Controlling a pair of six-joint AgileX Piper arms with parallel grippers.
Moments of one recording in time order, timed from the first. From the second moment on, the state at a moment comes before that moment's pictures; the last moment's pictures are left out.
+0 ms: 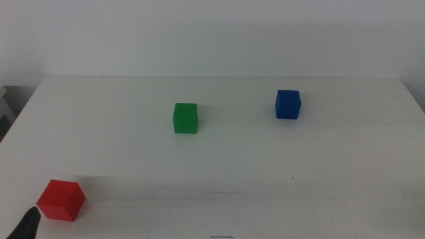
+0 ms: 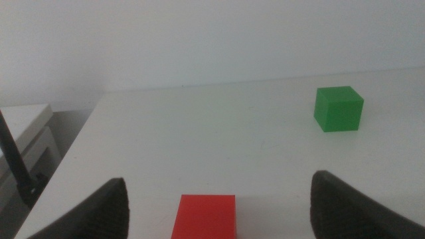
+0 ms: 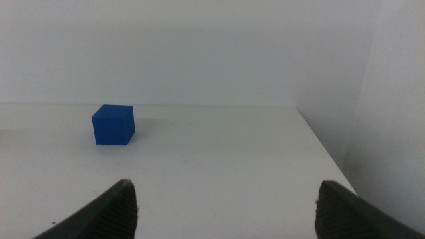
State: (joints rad) left arm -0.07 -0.01 0.03 0.02 0.18 0.02; right arm -0.04 -0.02 0.03 0.00 0.14 -0.03
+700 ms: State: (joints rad) left arm -0.07 0.76 -0.78 0.01 1.02 0.01; right arm -0.04 -0.02 0.03 0.00 0.14 -0.03
